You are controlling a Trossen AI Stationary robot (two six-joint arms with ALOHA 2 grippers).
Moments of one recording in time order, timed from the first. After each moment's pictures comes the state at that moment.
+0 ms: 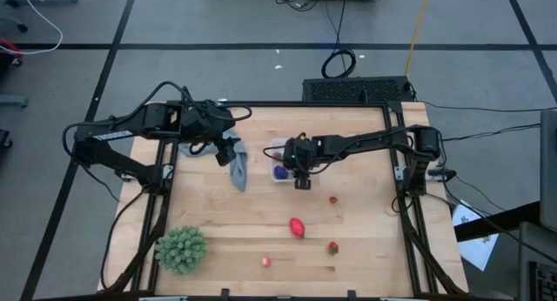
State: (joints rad) left arm 0.07 1.30 1.55 -1.11 -0.32 -0.21; right arm -0.13 1.84 1.21 -0.47 0.02 -0.13
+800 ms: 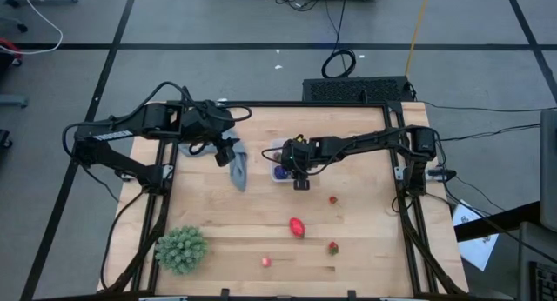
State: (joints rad) left arm 0.07 1.30 1.55 -1.12 -0.32 -0.21; right arm -0.13 1.87 1.21 -0.42 0.02 -0.20
